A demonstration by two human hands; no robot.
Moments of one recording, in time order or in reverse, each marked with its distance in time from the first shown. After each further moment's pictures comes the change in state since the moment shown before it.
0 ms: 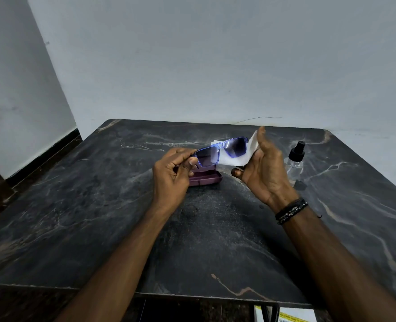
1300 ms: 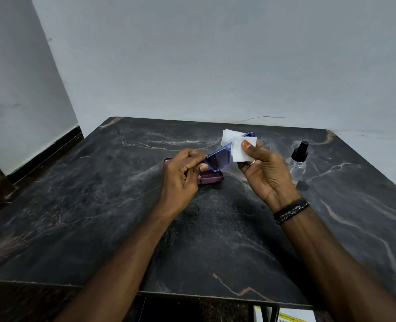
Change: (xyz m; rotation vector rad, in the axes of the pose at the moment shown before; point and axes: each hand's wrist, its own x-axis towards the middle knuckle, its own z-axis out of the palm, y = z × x) left_hand -0.004 -0.001 0.002 0.128 -0.157 0.144; right_hand 0.004 0.005 0.004 0.372 0.170 -0.069
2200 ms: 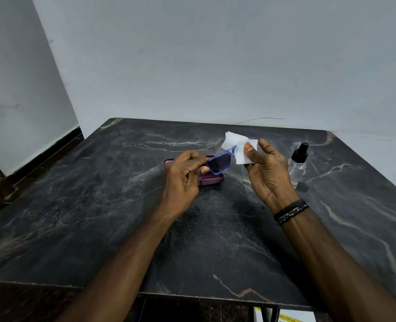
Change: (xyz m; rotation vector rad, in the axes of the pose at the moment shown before) left_hand 0.000 0.002 0.000 0.075 -0.036 0.045; right_hand 0.002 0.001 -0.001 0.003 0.089 -0.115
